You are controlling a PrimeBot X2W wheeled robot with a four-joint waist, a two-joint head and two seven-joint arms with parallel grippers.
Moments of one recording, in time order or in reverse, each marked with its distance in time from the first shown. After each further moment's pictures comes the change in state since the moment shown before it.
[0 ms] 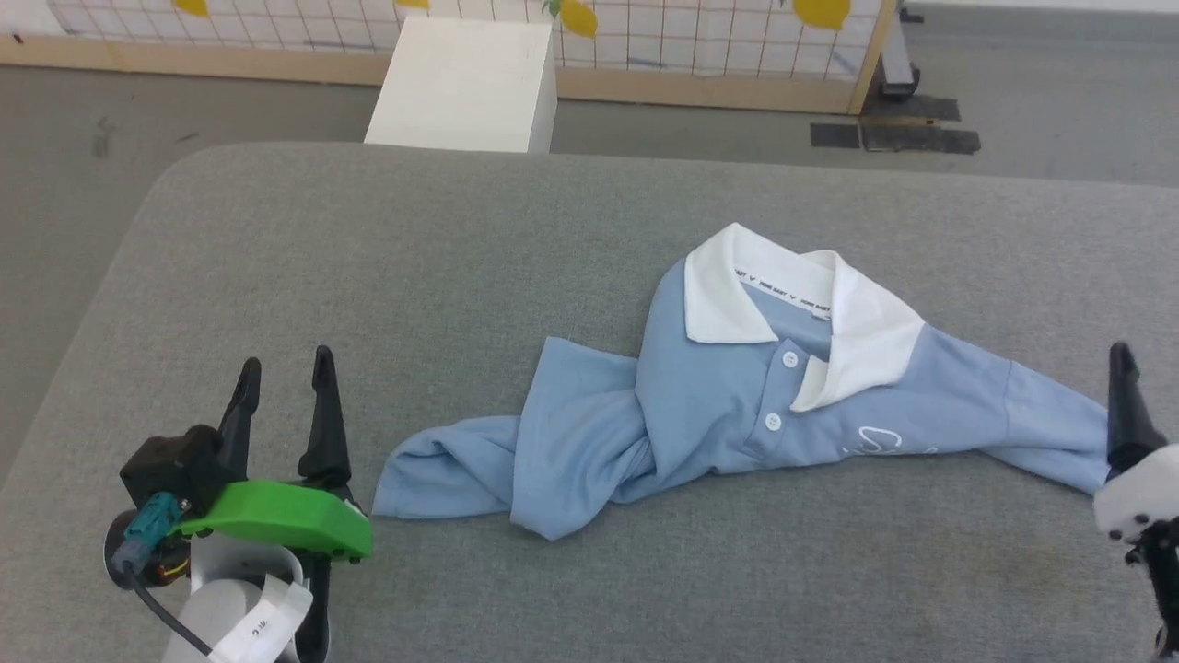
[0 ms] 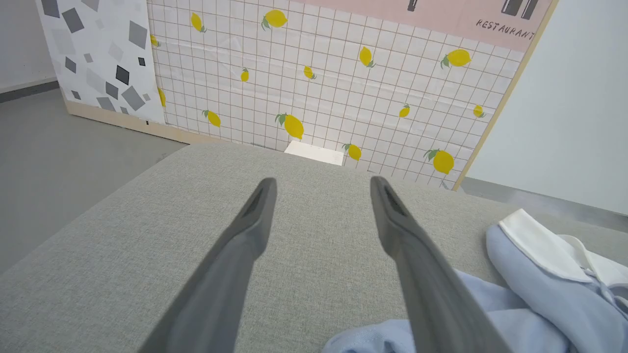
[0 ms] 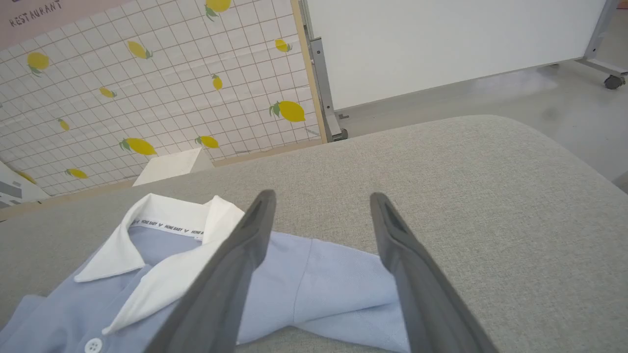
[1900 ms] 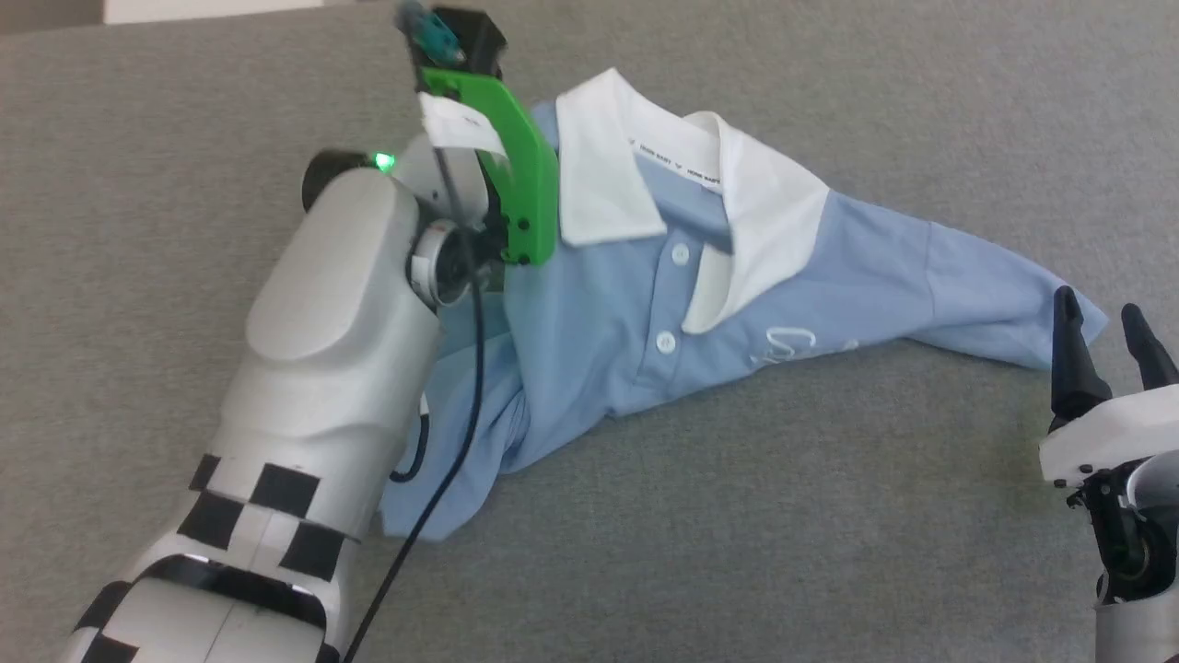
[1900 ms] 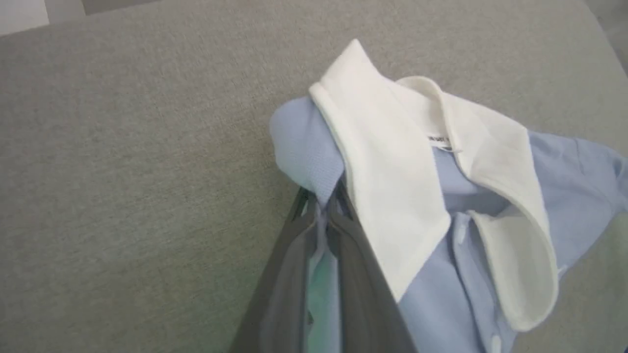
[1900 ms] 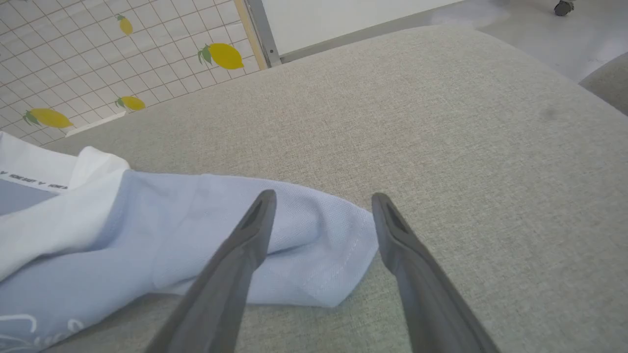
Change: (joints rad) left arm -0.855 -0.090 -0.342 0.563 -0.165 -0.094 0.812; right arm -0.099 0.023 0.075 0.096 0.015 0.000 -0.103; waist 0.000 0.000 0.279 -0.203
